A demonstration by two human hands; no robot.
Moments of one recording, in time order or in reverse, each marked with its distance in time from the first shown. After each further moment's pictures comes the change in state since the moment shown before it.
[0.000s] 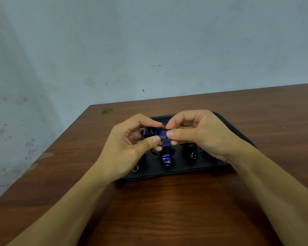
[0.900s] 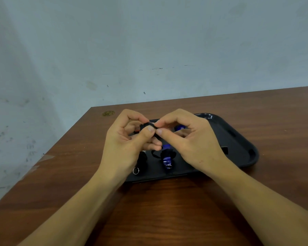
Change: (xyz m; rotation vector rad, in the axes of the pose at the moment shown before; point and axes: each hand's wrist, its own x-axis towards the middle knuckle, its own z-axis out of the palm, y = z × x) left_hand 0.000 0.010 0.011 -0.142 0.252 -0.078; right_hand 0.004 0.021 0.028 -0.420 0.255 -0.484
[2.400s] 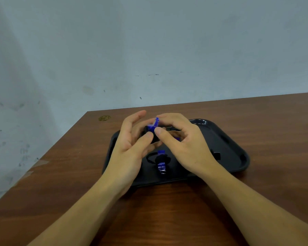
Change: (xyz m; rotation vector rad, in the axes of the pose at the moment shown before) left_hand -0.004 0.003 0.017 -0.116 -0.065 -0.110; right_hand 0.005 0.018 0.001 -0.009 0.022 0.098
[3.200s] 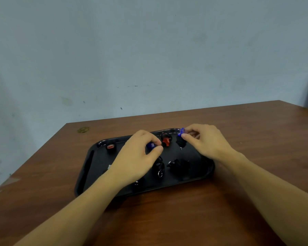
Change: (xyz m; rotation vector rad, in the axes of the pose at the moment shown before) left_hand 0.039 -0.013 0.047 1.003 -0.211 0.101; right_hand 0.013 0.056 -0.135 -0.673 -0.081 0.256
